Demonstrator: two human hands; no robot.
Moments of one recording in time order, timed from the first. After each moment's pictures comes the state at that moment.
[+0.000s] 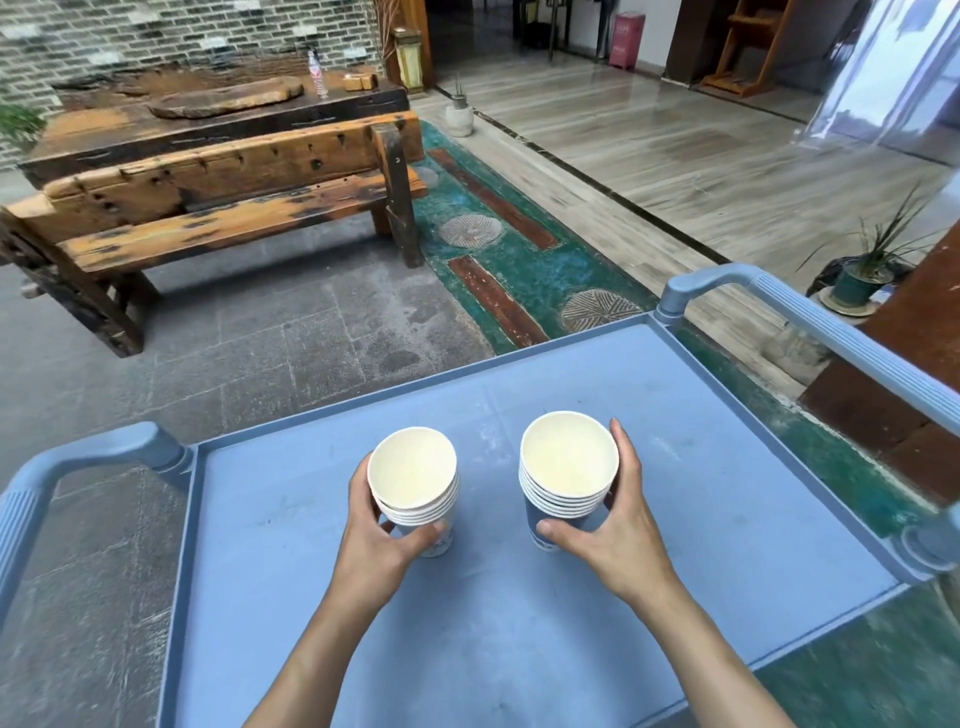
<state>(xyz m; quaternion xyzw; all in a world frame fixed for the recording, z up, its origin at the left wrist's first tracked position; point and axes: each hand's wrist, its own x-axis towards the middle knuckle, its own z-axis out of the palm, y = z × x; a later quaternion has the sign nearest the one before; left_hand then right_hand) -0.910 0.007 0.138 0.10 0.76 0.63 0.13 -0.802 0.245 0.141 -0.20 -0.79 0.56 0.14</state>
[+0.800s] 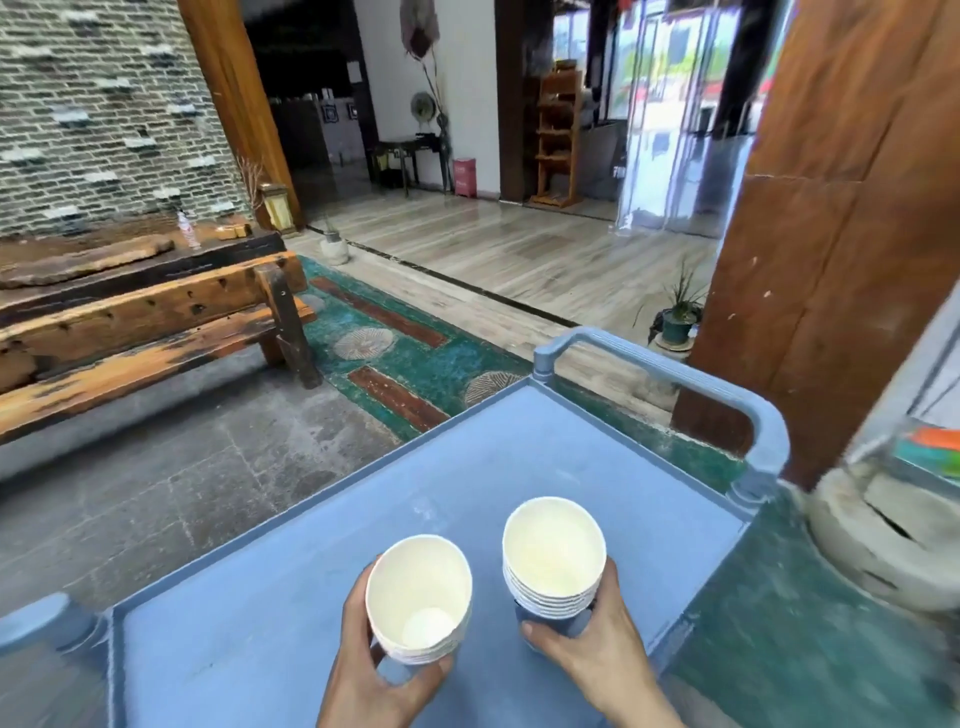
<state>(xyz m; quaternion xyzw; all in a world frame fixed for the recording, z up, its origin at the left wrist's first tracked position) -0.831 -0.012 0.186 0.30 0.70 0.63 0.14 -0.699 0.176 0.165 -0.33 -0.74 0.54 0.24</state>
